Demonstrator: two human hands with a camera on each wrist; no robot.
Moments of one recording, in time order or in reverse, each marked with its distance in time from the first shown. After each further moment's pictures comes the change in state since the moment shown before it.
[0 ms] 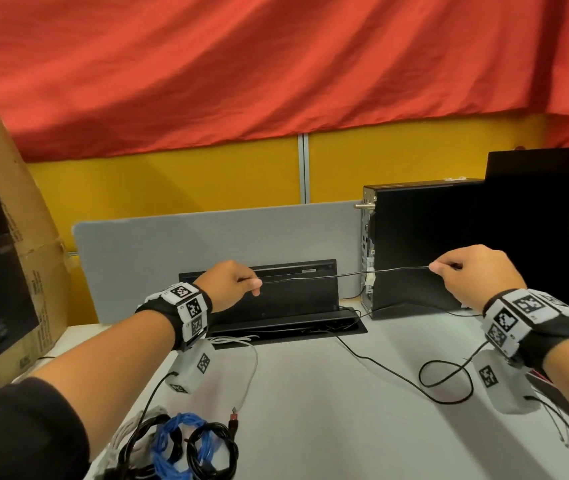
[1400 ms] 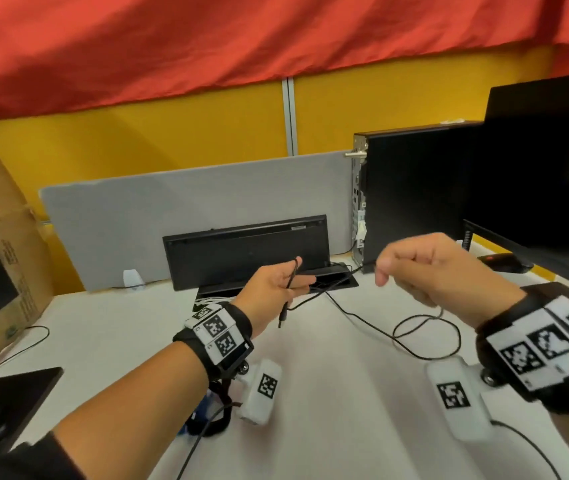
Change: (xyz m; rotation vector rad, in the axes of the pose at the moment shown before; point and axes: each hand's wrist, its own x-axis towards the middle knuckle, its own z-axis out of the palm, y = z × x) left_hand -0.040 0.081 0.094 -0.965 -0.082 -0.207; right_hand -0.098 -0.071 -0.049 0.782 -0.615 -0.237
